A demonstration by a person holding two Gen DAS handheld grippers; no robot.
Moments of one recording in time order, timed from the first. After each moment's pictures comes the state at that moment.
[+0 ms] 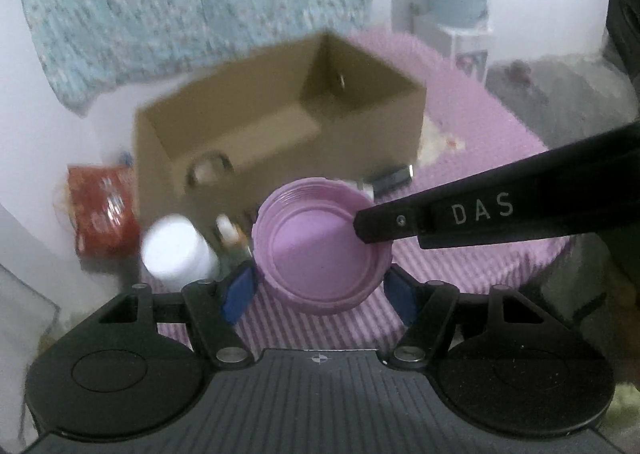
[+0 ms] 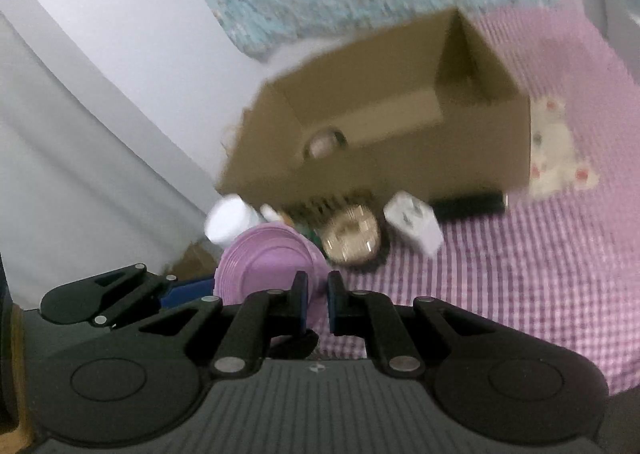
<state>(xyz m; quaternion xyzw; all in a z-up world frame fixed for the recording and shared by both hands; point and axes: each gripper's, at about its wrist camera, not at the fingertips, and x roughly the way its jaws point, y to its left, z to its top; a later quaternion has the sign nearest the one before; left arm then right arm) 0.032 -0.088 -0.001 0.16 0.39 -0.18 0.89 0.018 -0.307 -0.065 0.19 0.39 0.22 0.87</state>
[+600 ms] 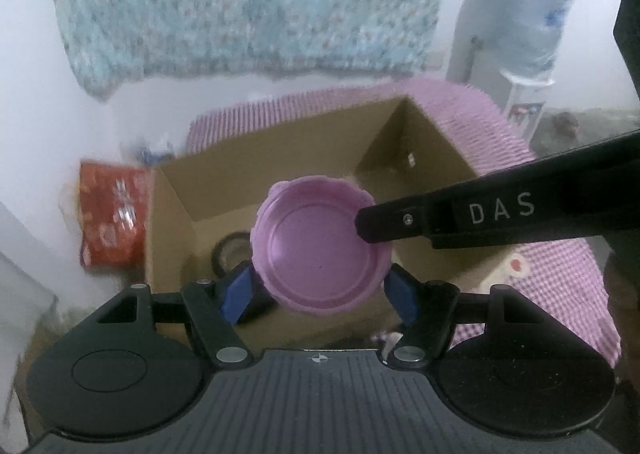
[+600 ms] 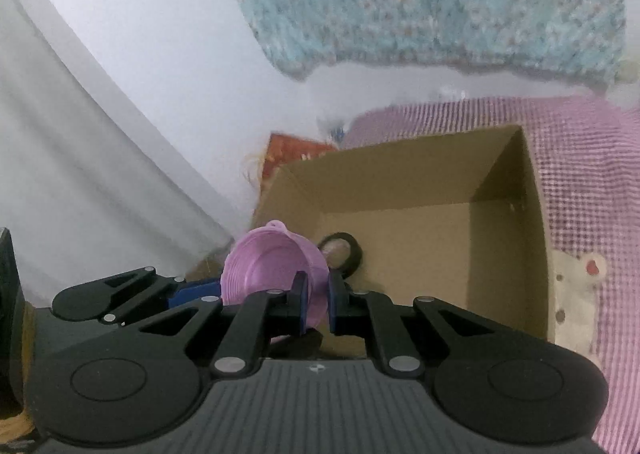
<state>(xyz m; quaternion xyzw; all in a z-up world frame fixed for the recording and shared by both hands) 0.179 -0.110 0.016 0.09 0.44 -0.12 0.89 0.189 -0.322 -0.016 0.14 0.40 0.29 0.86</state>
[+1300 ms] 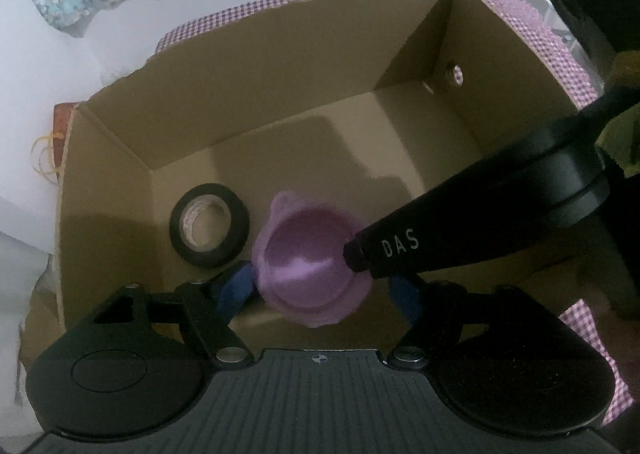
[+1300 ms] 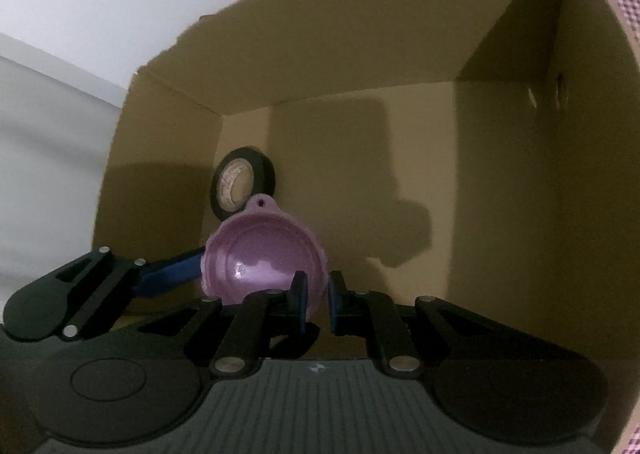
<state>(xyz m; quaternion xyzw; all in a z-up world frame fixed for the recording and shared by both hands) 0.235 -0.128 -0.054 0.12 0.54 -0.10 0.83 0.298 -0.294 -0.133 0.13 0.59 0.26 0.75</state>
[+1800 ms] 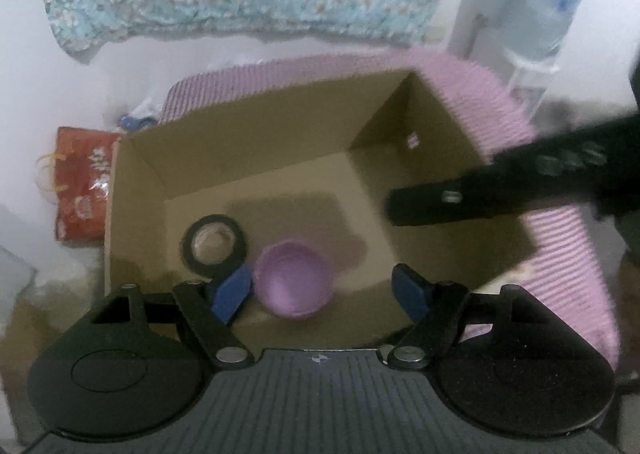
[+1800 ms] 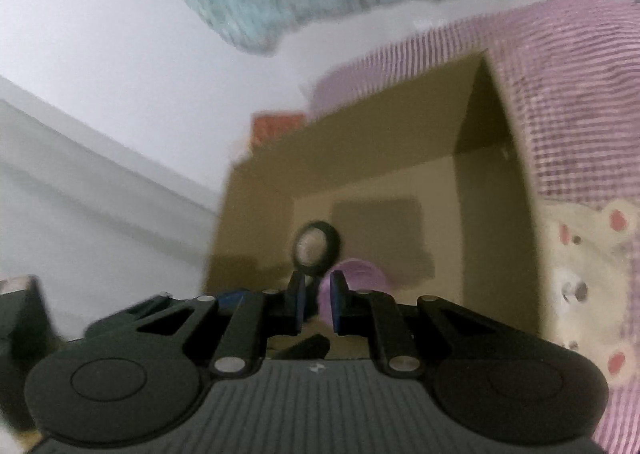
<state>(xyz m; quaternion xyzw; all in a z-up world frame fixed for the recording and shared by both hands) 0.189 -0.117 0.017 0.07 0.47 -0.14 0.87 0.231 -0.363 -0.059 0.26 0.46 0.29 0.80</state>
